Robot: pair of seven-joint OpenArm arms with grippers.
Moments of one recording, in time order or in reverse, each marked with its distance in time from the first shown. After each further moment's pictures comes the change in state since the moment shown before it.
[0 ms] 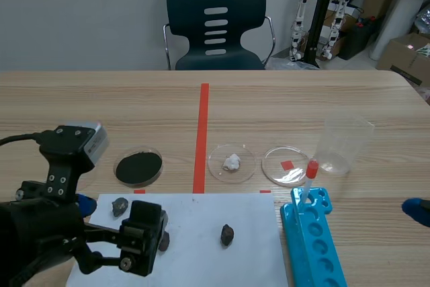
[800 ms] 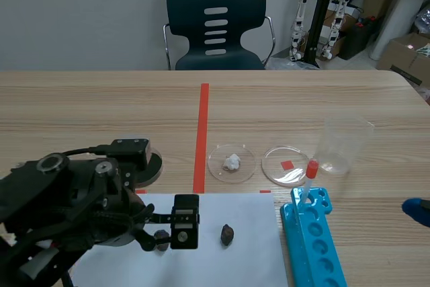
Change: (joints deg) left arm -17.0 15.2 8.8 -17.7 15.0 17.2 23.2; right arm 0.0 0.0 0.0 0.0 0.0 0.0 0.0
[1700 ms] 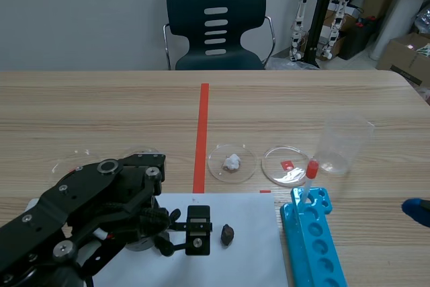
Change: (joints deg) left arm -6.0 3.0 3.8 -11.9 -0.2 4.4 0.0; right arm 0.0 0.0 0.0 0.0 0.0 0.0 0.0
